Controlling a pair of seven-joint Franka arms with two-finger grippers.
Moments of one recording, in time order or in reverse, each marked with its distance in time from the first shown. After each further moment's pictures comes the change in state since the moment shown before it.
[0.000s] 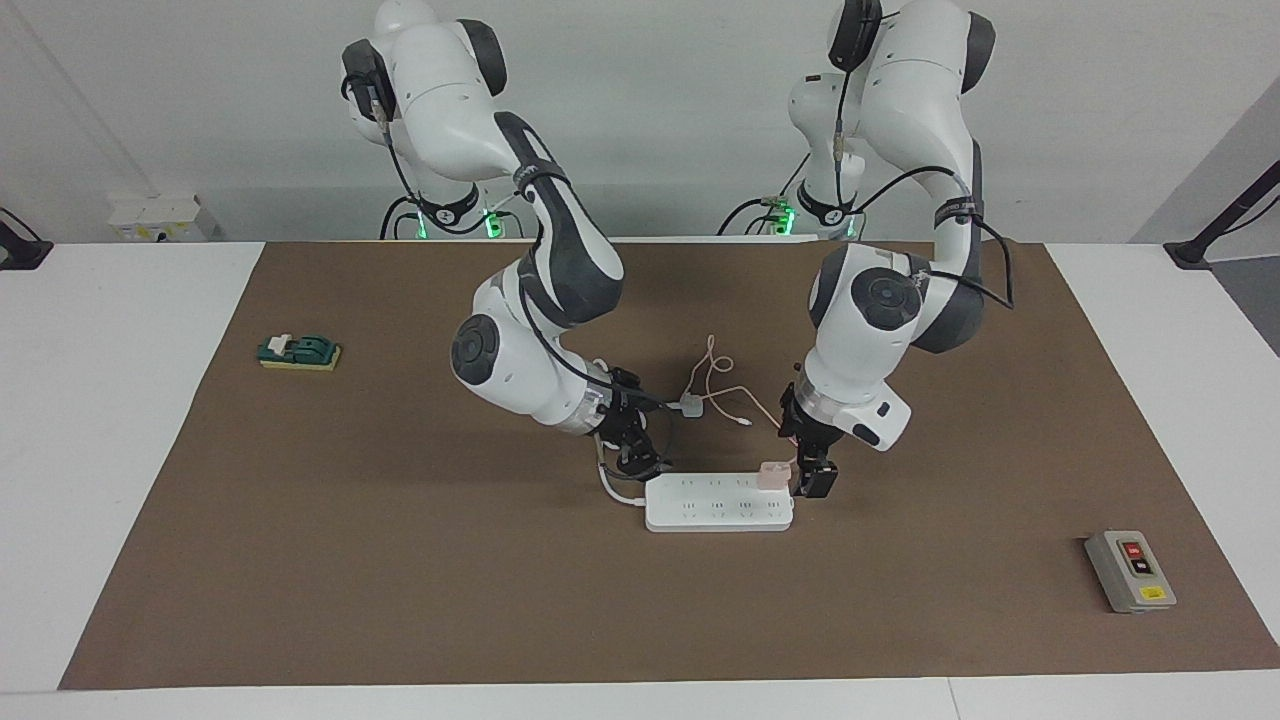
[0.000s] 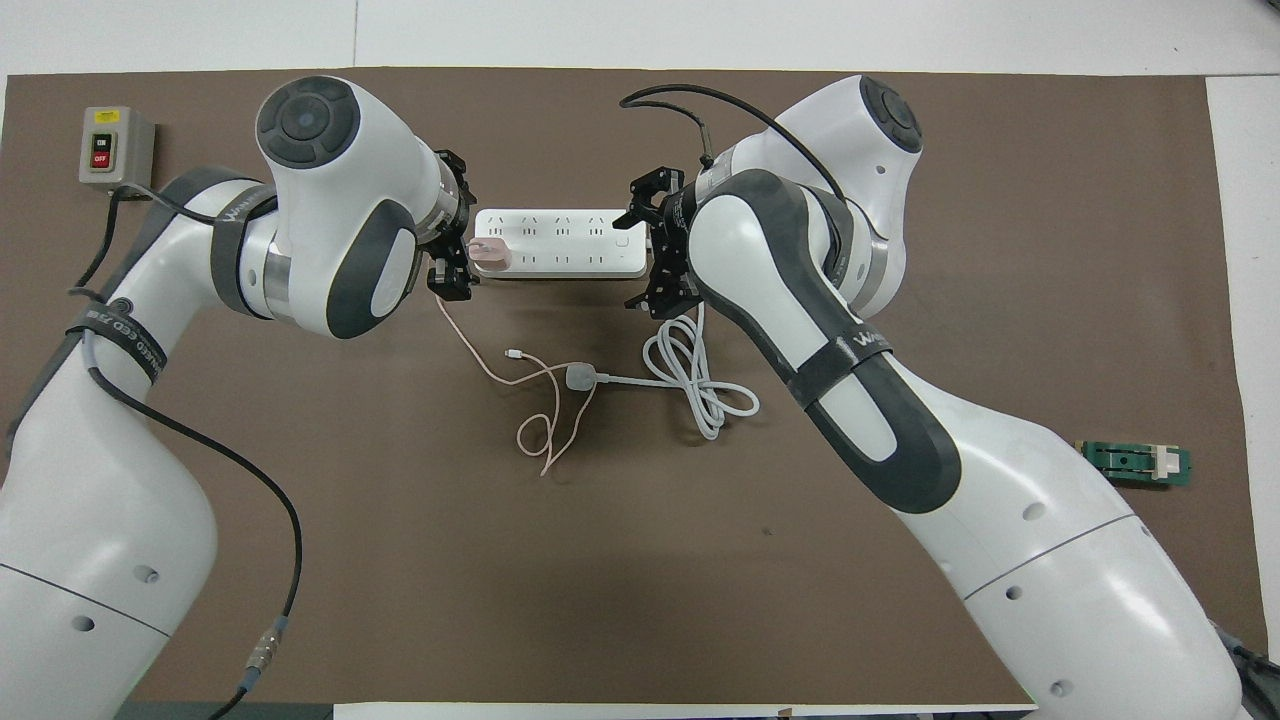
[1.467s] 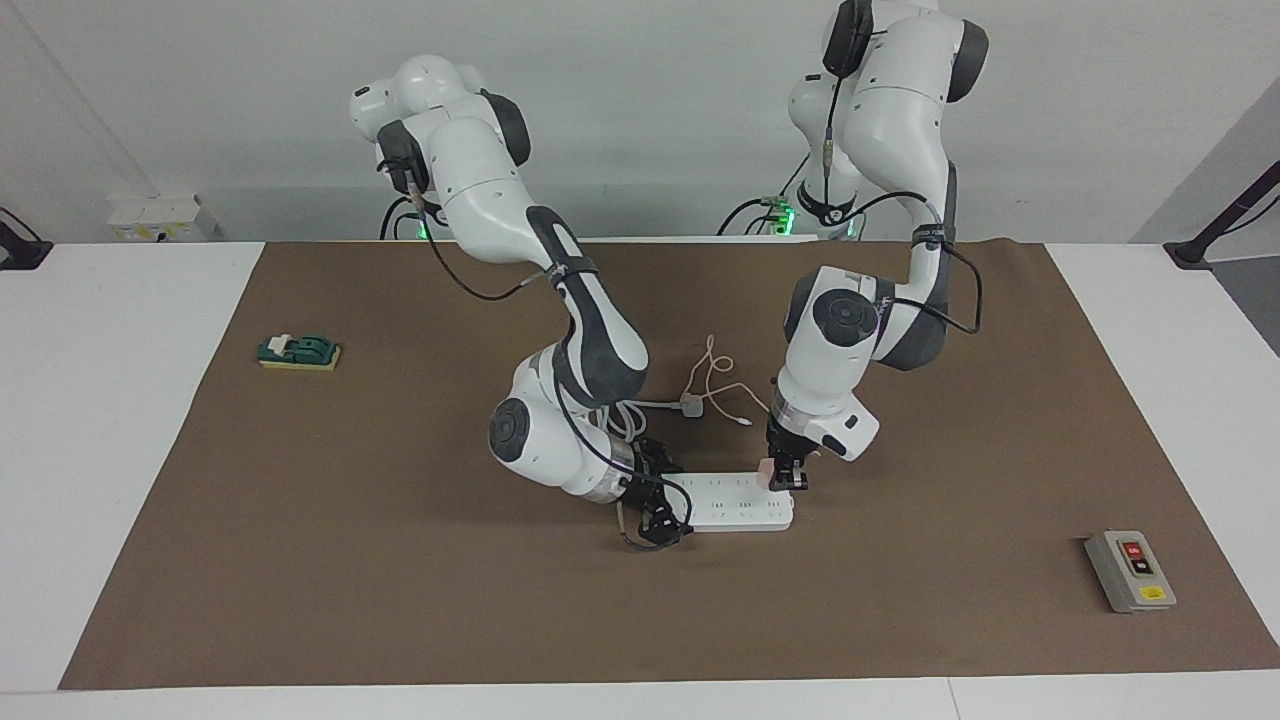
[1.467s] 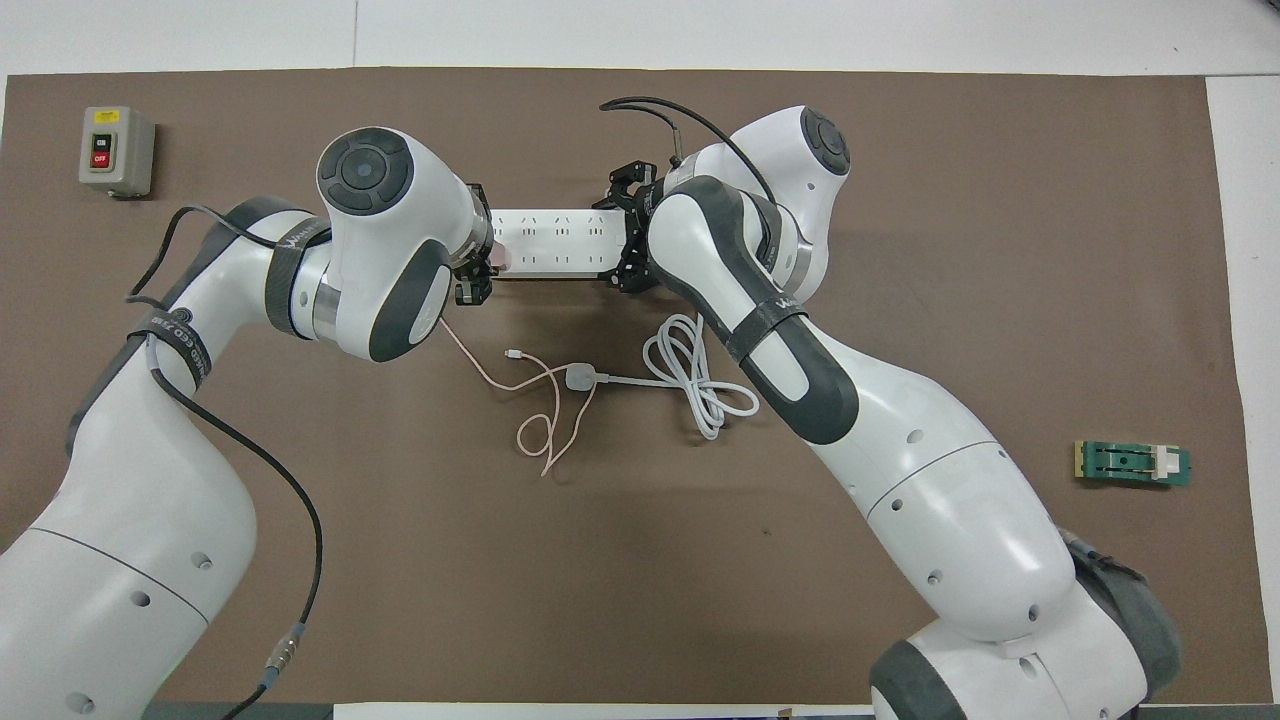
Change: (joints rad) left arm -0.021 0.021 0.002 -0.063 0.046 0.100 -0.010; right arm 0.020 0.279 -0.003 0.247 0.036 0.121 -0.029
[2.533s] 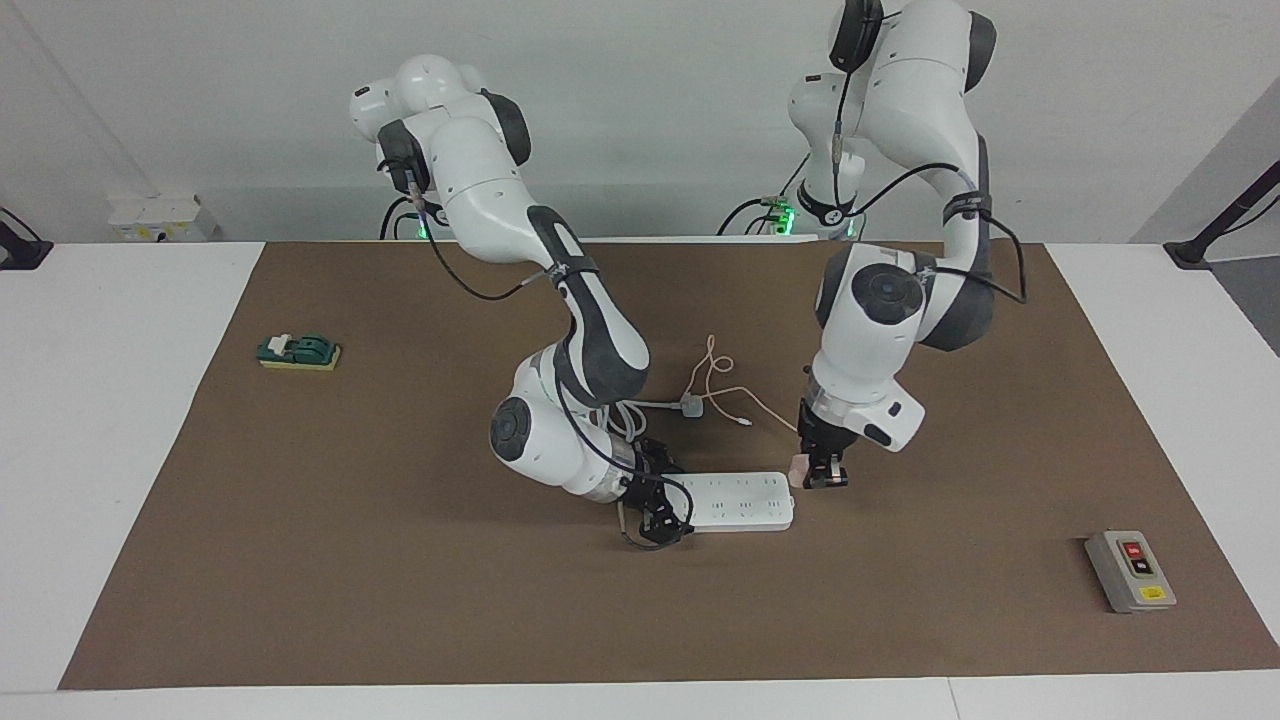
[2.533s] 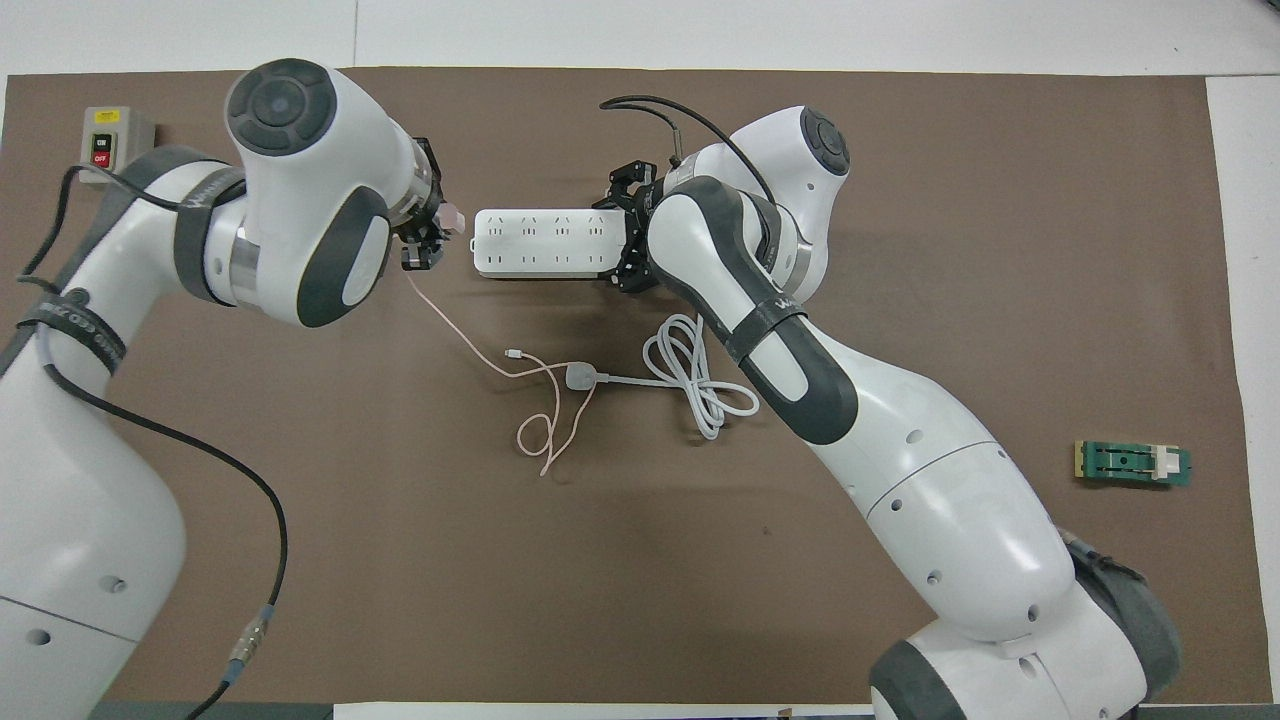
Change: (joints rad) left arm 0.065 -0.068 0.012 0.116 0.019 -0.177 0.051; right arm 0.001 0.000 0.000 0.000 -0.001 0.002 0.000
